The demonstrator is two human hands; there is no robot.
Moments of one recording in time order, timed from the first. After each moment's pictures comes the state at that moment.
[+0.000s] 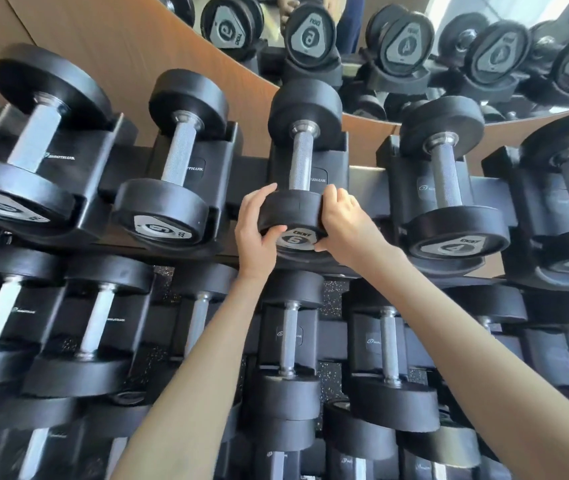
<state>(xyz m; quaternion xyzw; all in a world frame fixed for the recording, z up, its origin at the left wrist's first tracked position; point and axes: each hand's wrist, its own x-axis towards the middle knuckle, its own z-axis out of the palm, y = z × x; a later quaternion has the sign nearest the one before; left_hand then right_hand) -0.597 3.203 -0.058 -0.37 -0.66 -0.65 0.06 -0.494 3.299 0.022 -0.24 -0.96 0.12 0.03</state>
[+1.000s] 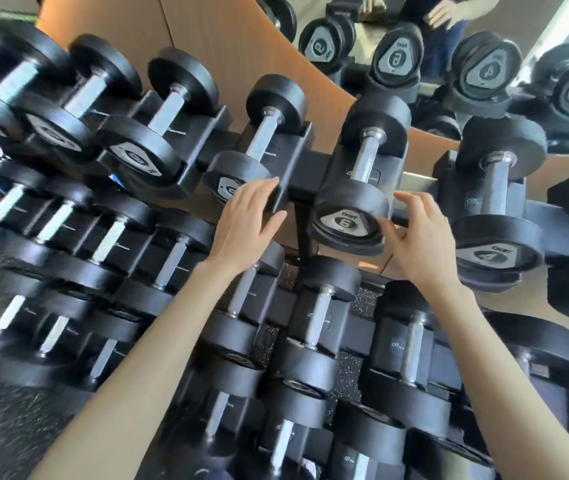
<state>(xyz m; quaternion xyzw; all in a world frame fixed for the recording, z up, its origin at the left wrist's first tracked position) -0.584 3.078 0.006 -0.42 -0.85 -0.28 0.14 -0.421 3.293 0.028 -0.21 -0.92 0.16 0.28</state>
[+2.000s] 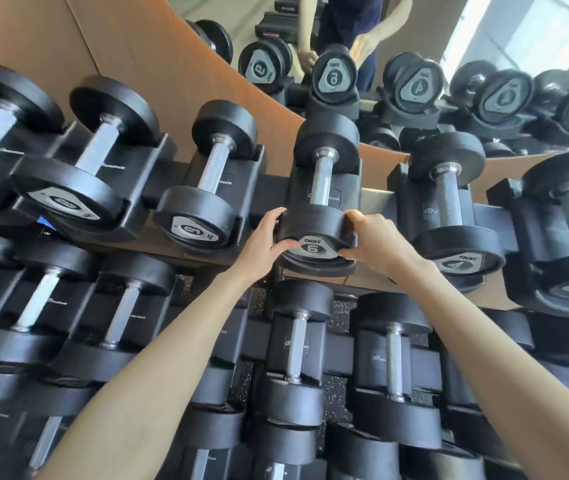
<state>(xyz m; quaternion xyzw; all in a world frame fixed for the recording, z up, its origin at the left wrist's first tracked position) -0.620 3.172 -0.049 -0.41 -0.75 -0.48 -0.18 -0.470 3.319 0.034 -0.24 -0.97 0.08 0.01</state>
